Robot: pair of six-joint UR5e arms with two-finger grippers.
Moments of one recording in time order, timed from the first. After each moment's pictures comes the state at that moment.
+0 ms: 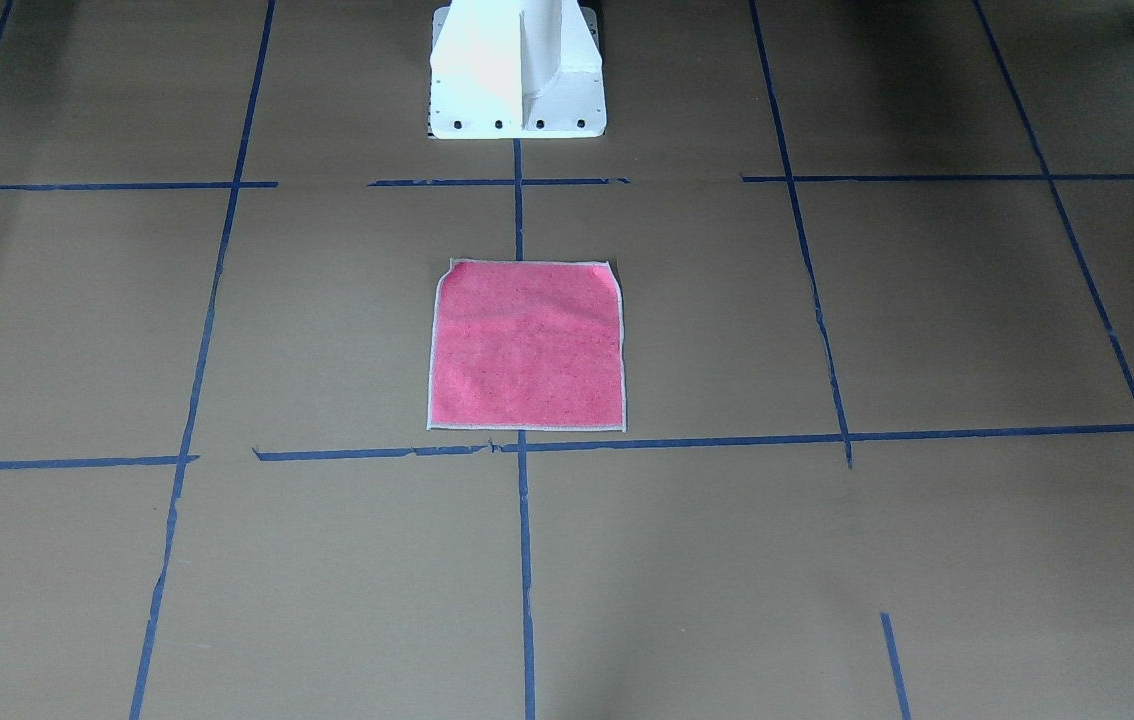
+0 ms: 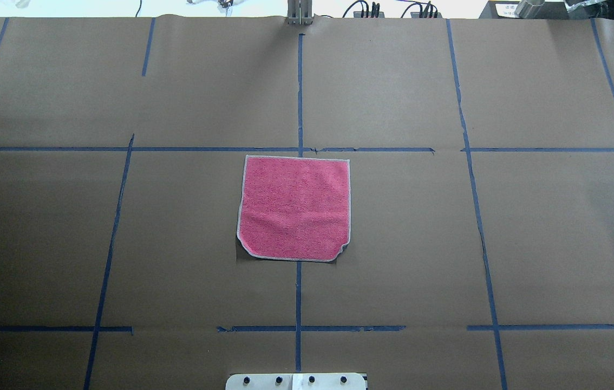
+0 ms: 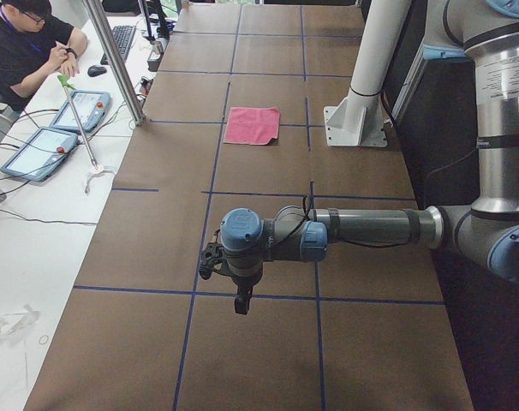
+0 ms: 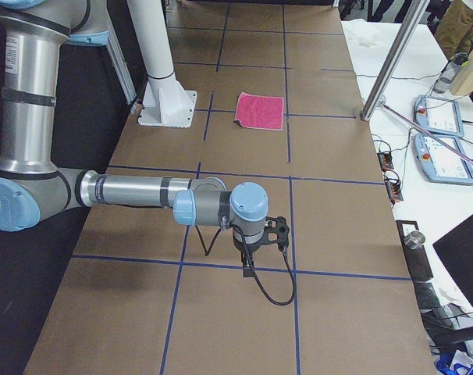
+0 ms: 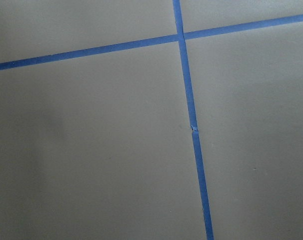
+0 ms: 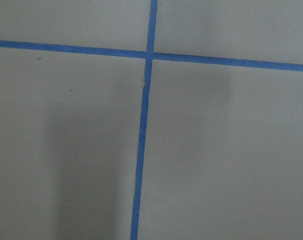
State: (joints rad) left arm -1.57 -1.40 -1.72 -1.59 -2.33 0.15; right arm 1.59 -1.74 1.74 -1.56 2.33 -0.08
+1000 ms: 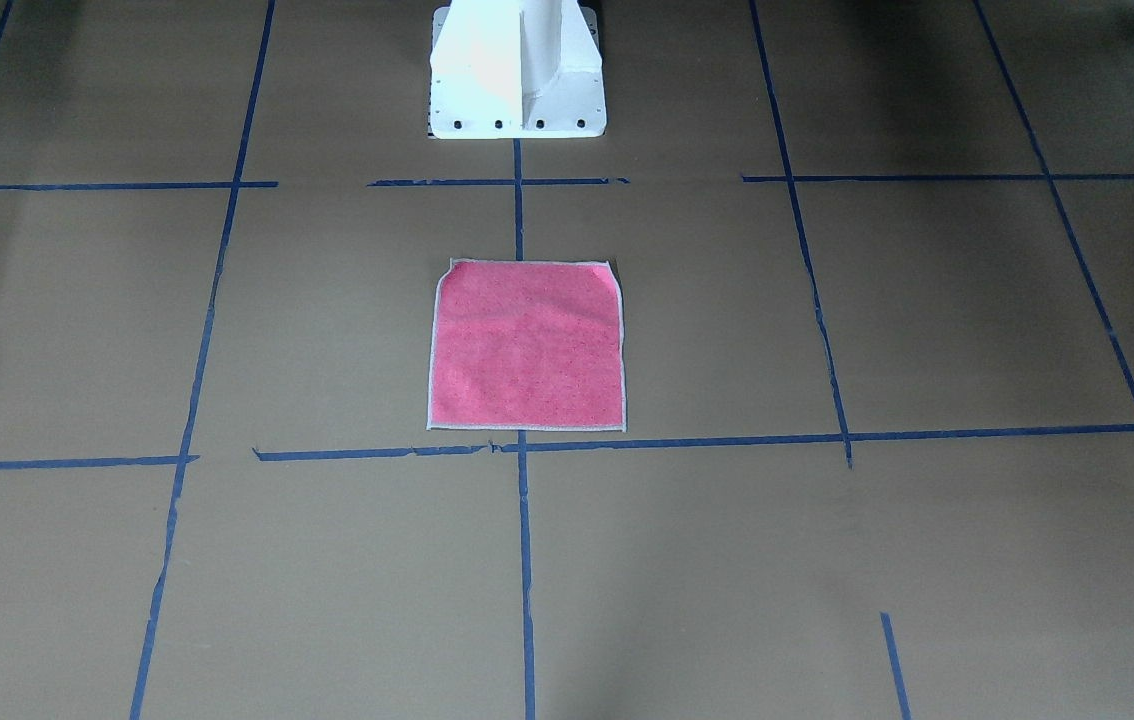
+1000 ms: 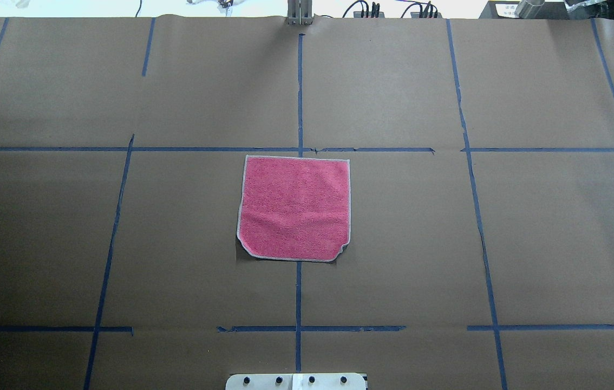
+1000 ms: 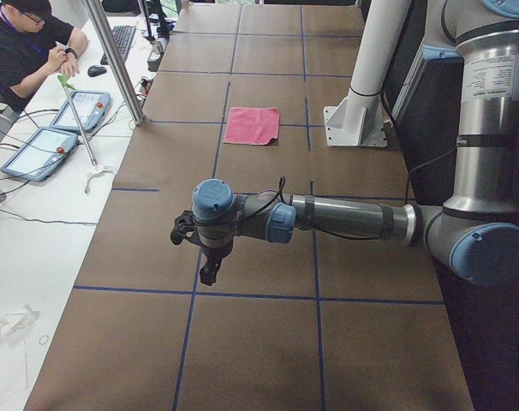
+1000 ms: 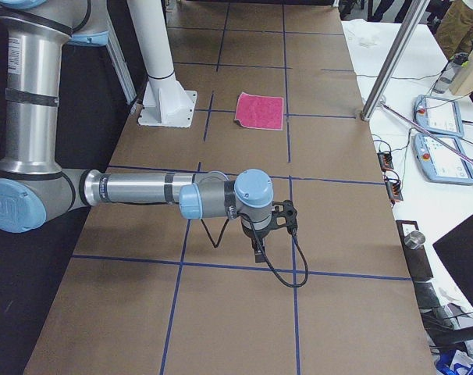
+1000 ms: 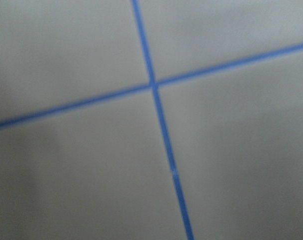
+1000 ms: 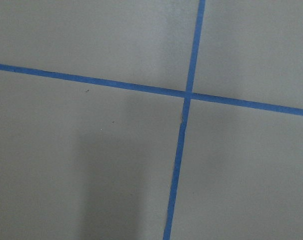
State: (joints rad) left arm -1.52 -1.55 -1.69 -1.68 -2.37 0.15; right arm 1.56 -1.71 1.77 -1.47 2.39 -0.04
